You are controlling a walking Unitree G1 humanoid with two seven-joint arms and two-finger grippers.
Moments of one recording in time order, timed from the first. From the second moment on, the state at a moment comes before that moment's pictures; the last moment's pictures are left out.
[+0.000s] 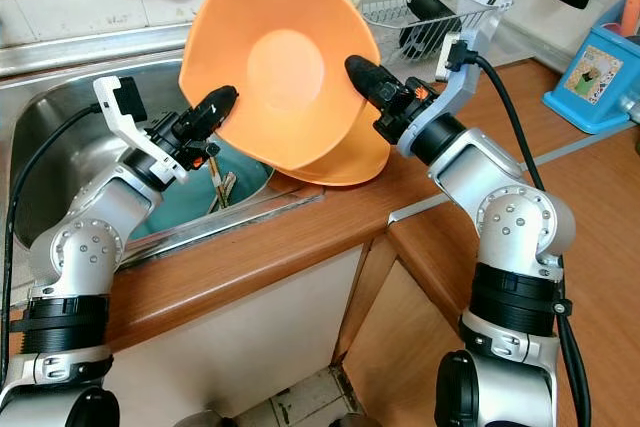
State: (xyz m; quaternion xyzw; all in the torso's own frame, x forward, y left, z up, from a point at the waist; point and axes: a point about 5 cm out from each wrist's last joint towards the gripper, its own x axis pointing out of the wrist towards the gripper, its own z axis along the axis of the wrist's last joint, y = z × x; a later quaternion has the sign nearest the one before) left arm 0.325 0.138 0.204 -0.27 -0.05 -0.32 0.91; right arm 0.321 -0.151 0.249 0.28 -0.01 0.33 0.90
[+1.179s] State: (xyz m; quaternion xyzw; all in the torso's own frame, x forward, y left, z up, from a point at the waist) left arm 0.341 0.234 0.219 -0.20 -0.09 -0.04 0.98; right arm 0.307 -0.130 0.243 0.07 0.01 0.38 0.92
